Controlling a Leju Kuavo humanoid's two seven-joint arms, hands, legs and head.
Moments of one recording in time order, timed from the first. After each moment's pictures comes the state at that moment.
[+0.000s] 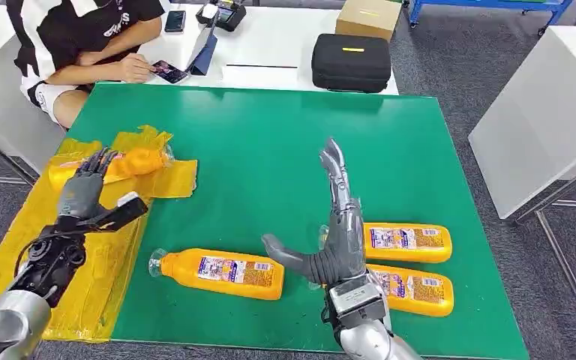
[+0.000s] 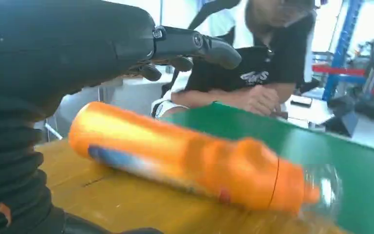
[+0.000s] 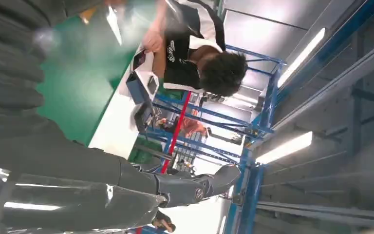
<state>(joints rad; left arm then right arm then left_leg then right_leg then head) -0.63 0.19 -0.10 -0.35 -0.95 0.43 -0.56 -0.18 -0.04 0.62 -1.57 0.23 -0.49 -0.48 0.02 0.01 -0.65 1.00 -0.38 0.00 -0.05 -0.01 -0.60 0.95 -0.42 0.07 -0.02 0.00</state>
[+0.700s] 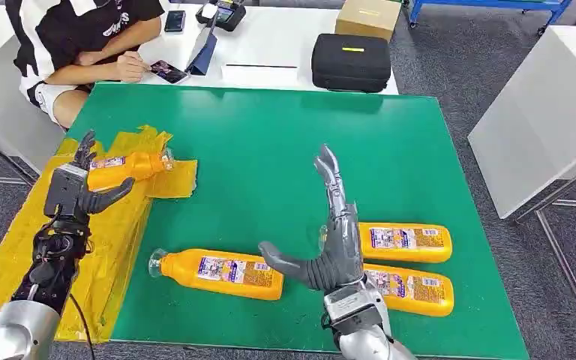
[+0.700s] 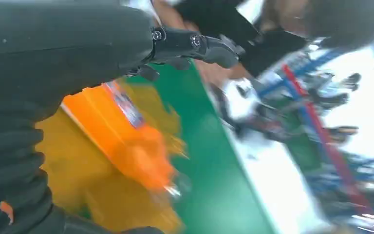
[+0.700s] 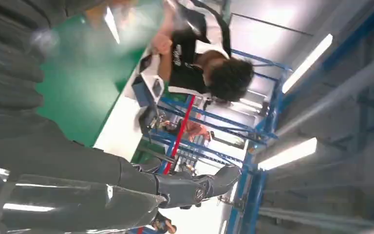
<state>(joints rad) -0.51 0.12 0.04 -0.67 -0.19 -0.04 -0.70 -0.16 -0.05 0.62 -1.57 0.29 -0.45 -0.45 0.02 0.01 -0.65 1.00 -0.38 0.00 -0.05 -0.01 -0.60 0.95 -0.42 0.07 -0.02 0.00</state>
